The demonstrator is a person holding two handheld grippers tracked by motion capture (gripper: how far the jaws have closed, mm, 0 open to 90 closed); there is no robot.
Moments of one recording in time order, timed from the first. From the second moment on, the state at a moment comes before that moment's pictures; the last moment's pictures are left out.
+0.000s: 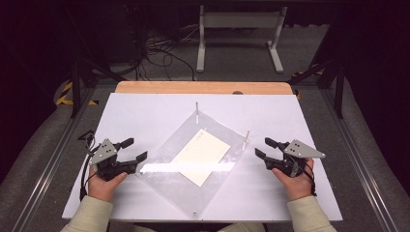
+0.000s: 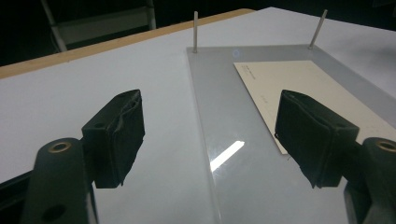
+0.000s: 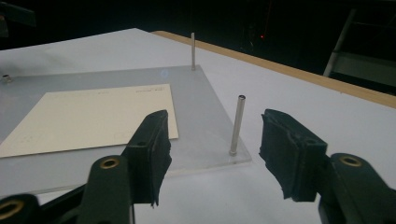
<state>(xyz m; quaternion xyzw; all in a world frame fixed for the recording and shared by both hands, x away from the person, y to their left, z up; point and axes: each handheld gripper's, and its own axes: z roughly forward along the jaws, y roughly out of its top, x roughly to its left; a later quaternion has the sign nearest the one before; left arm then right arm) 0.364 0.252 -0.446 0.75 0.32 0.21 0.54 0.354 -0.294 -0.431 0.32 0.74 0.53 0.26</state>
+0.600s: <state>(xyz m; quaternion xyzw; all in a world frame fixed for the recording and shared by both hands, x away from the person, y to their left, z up) 0.359 0.257 -0.445 0.76 0.33 0.19 0.53 0.375 -0.281 -0.426 0.34 0.76 0.49 0.26</state>
